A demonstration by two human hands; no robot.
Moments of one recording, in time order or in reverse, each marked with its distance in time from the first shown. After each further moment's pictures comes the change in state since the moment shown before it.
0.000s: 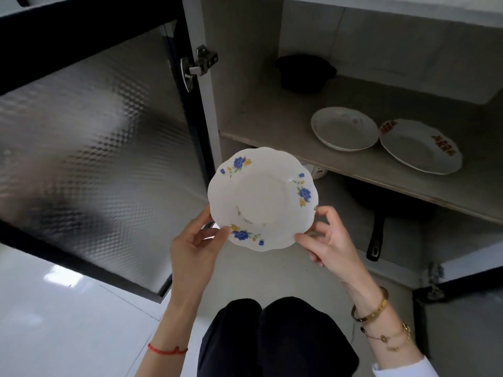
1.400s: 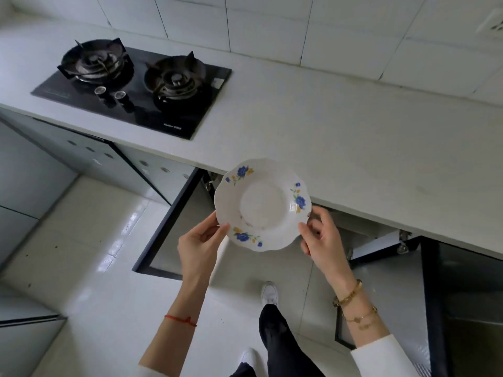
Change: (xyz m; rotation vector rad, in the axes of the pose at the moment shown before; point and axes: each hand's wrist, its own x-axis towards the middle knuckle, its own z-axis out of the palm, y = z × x) left_hand -0.025 0.502 -0.020 -0.086 -0.038 -0.242; right_hand -0.151 -0.443 -0.084 0.033 0.197 0.026
